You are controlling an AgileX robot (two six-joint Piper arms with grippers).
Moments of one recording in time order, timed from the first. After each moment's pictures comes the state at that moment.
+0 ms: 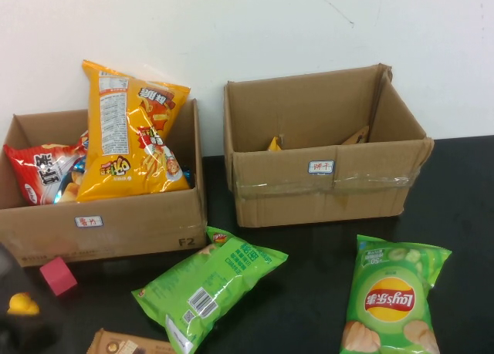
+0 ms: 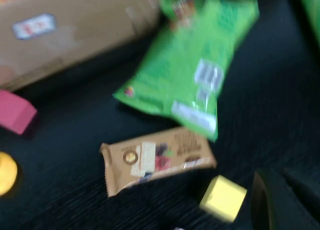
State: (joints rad) right arm 0.03 -0.01 0.03 -0.01 0.41 -0.01; left arm 0.00 0.66 -0.56 -0.51 0.87 0.56
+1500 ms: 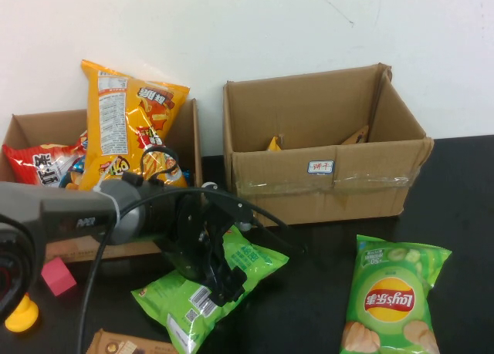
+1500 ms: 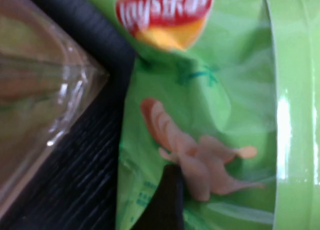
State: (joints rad) right arm 0.03 -0.01 0.03 -0.01 0.41 0.01; left arm -0.48 2.06 -1.19 -0.12 0.47 0.34
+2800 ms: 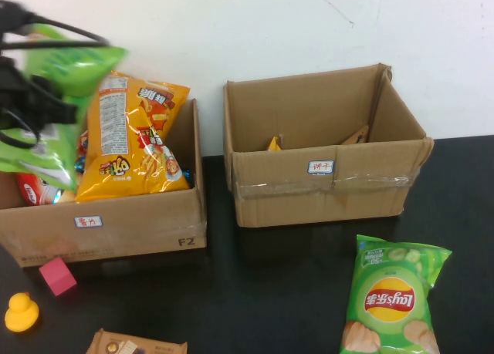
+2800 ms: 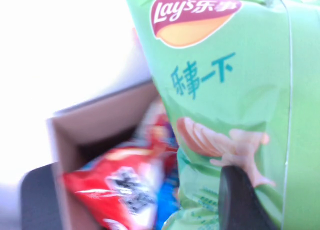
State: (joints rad) right arm 0.03 -0.01 0.03 -0.01 0.41 0.01; left arm -0.03 1.45 -1.19 -0.19 0.43 0.34
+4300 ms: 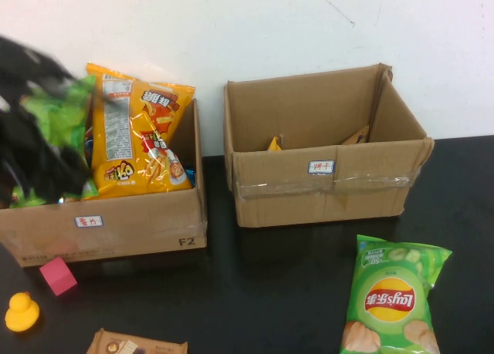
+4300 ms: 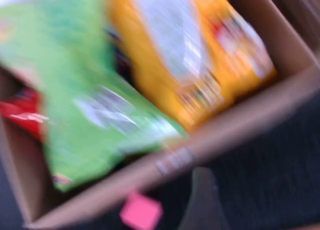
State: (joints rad) right arm 0.03 -0.01 0.03 -0.01 0.41 0.01; left arm -0.09 1.34 -1.15 -0.19 0.79 0.48
